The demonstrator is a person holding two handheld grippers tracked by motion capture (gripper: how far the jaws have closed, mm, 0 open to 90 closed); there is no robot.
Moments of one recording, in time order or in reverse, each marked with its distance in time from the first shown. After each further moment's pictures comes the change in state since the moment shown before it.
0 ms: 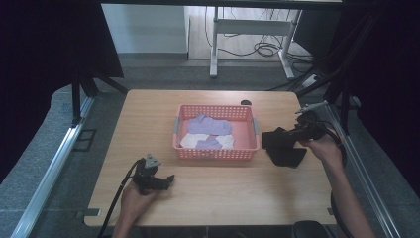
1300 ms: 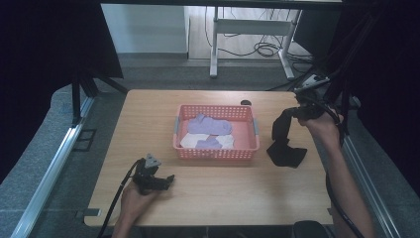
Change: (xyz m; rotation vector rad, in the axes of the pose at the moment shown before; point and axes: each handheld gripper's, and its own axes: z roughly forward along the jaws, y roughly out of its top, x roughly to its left) left arm 0.000 0.000 0.000 -0.001 0.000 0.005; right arm -0.009 0.056 -0.020 -0.026 -0.008 0.068
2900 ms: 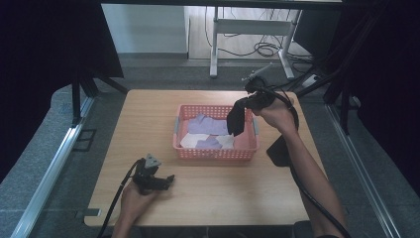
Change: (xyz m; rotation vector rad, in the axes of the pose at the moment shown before) left arm 0.000 0.000 0.000 0.000 0.000 -0.001; right arm 0.114 0.086 0.017 -0.059 0.187 -0.225
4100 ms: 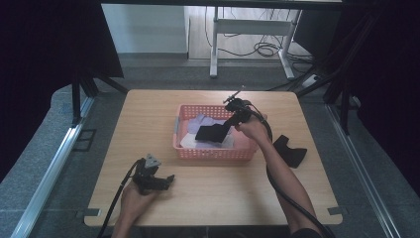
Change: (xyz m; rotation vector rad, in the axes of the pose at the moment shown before) left arm 0.000 0.000 0.000 0.001 0.000 0.001; right arm 0.005 -0.032 0.127 0.203 0.047 0.070
